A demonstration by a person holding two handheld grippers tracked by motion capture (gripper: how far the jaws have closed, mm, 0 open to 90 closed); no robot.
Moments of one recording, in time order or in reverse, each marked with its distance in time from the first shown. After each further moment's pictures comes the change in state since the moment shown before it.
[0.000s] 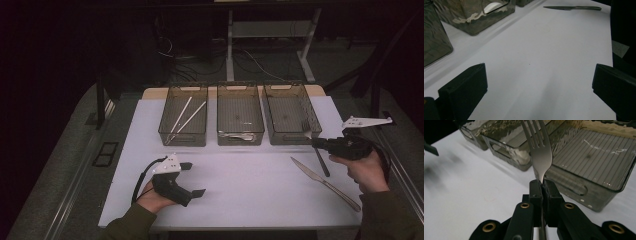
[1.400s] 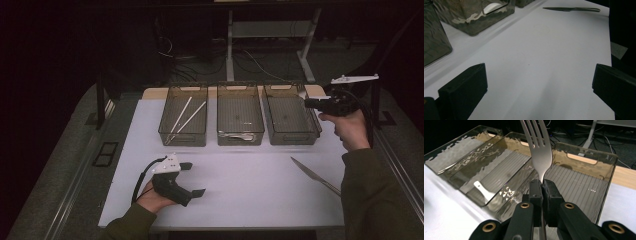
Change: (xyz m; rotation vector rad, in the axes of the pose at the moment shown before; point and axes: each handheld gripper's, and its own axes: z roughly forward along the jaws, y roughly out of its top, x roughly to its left) left arm 0.001 0.000 0.000 0.000 -0.007 -0.006; right arm -0.034 0.094 0.034 -0.062 -0.117 0.028
